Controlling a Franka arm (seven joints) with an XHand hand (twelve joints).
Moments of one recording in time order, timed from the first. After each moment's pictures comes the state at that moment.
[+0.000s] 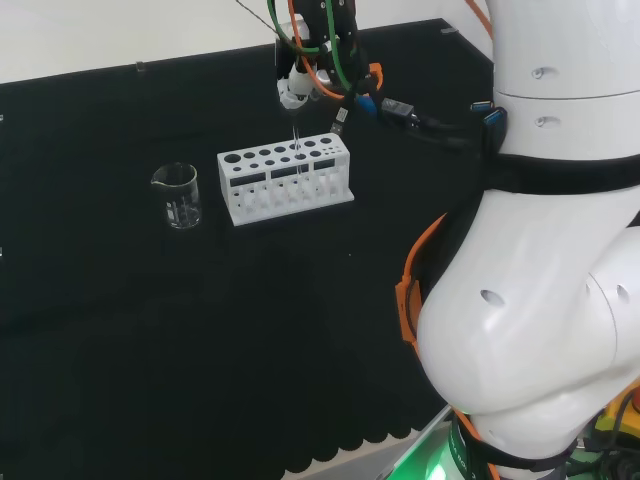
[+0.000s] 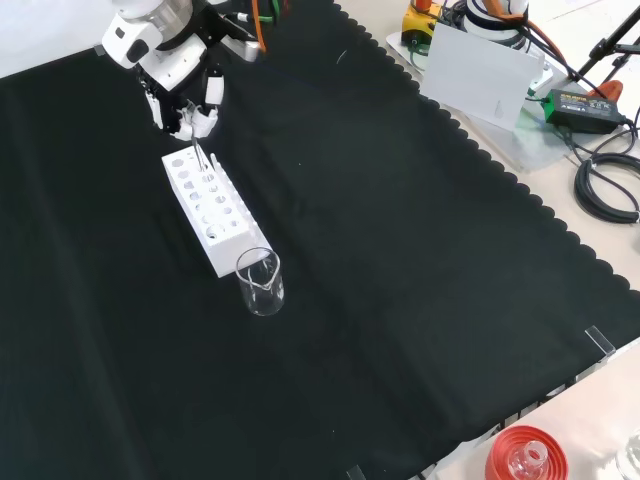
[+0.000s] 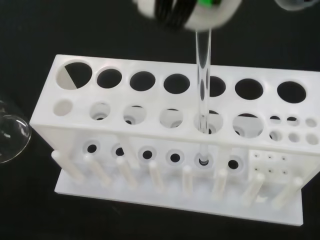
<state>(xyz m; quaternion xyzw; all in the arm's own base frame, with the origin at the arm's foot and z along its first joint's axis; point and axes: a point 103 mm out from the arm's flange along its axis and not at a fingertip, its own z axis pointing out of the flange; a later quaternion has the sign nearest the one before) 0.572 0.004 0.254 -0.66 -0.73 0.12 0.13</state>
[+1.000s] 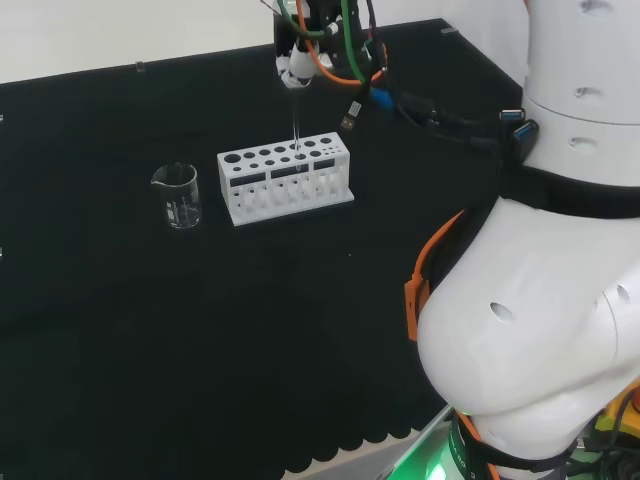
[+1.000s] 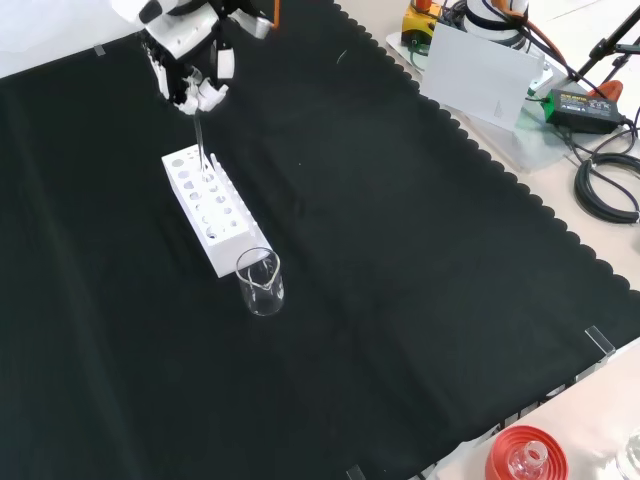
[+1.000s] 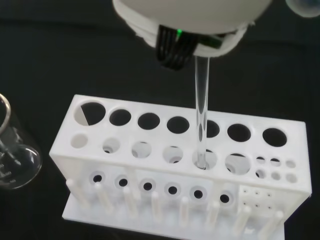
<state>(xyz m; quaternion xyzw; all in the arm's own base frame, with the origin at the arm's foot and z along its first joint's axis) 0.555 0.009 0.302 -0.66 -0.74 0.09 0.08</state>
